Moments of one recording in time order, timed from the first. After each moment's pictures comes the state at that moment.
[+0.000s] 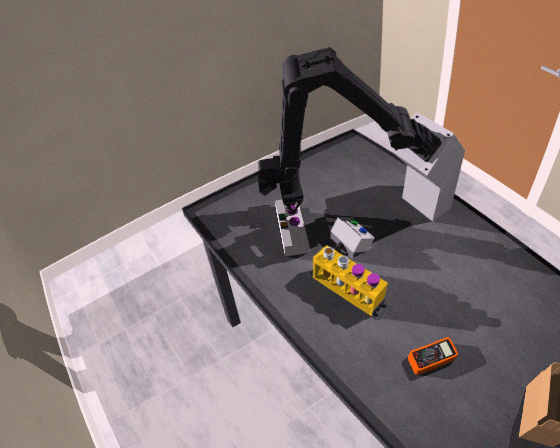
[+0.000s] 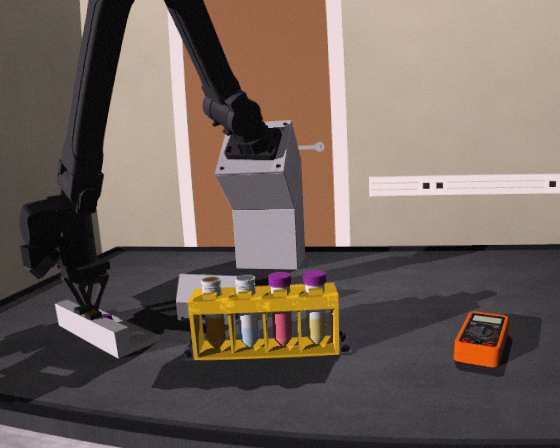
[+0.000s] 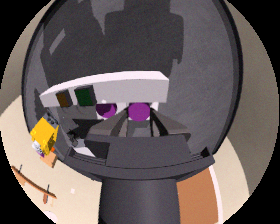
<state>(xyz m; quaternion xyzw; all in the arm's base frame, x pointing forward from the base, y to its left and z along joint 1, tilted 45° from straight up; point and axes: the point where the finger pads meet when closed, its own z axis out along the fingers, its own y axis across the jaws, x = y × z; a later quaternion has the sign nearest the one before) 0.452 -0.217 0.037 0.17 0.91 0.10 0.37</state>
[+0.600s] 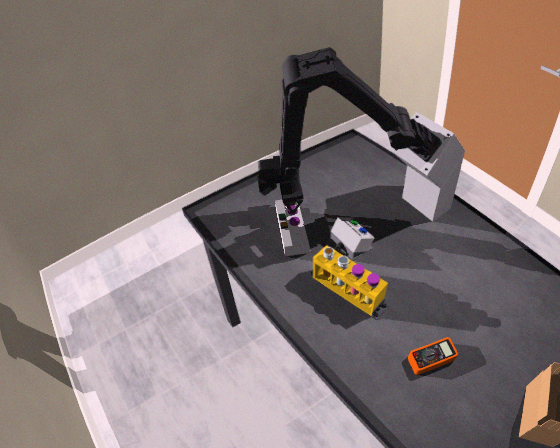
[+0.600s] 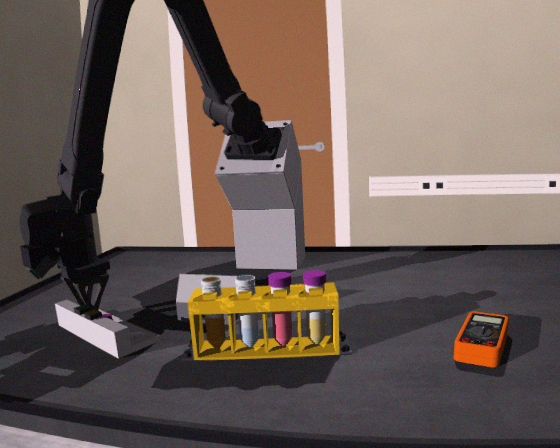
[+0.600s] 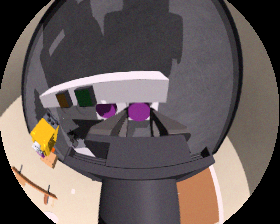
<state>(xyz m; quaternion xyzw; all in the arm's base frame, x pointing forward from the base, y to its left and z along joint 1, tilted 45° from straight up) 0.452 -0.217 0.037 0.17 0.91 0.10 0.37</state>
